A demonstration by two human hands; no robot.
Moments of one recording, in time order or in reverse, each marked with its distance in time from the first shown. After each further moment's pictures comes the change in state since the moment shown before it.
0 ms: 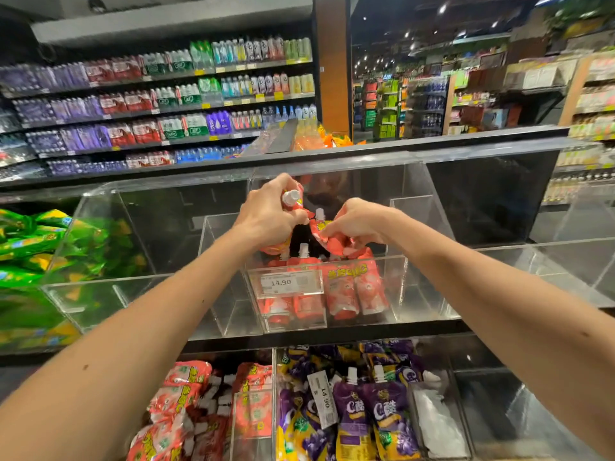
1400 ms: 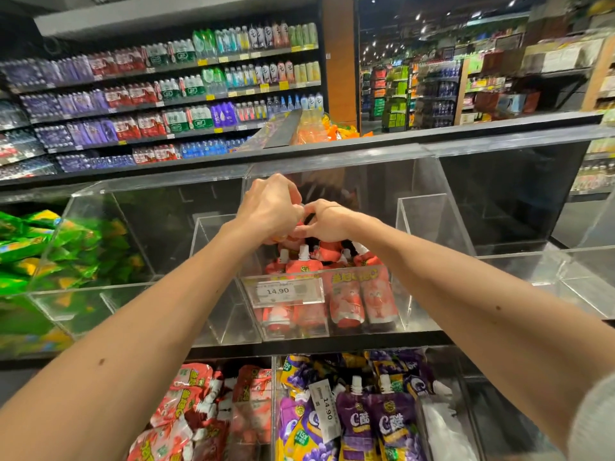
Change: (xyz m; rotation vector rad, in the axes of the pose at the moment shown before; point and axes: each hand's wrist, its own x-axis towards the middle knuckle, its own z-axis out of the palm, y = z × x) left_hand 0.030 0.007 0.012 0.238 0.006 -0.074; right_hand 0.067 0.000 0.031 -0.323 -0.022 -0.285
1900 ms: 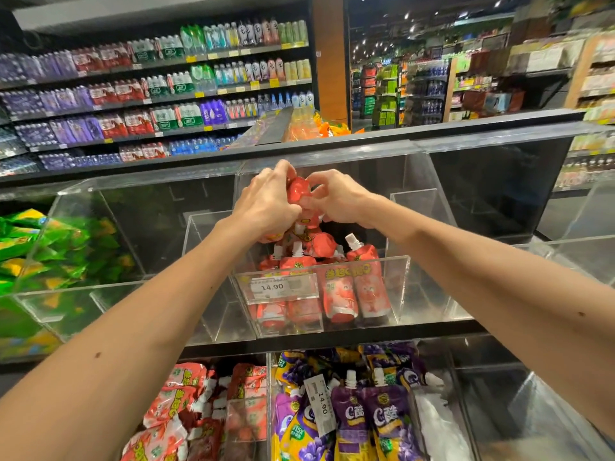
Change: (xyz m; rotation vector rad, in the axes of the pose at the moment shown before) left_hand 0.009 -0.005 0.007 0.030 -0.012 0.120; right_hand -0.034 -0.011 -0.035 0.252 0.156 -0.055
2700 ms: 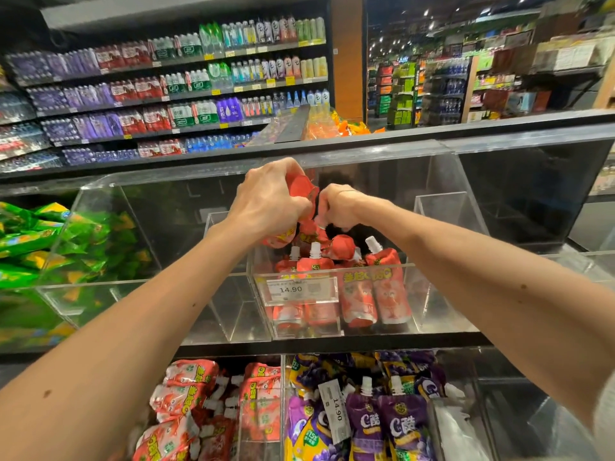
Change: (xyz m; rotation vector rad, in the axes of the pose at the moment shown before) left_hand -0.024 -0.006 -0.026 -0.107 0.091 -0.031; right_hand 0.042 0.005 0.025 -0.391 -0.118 0.194
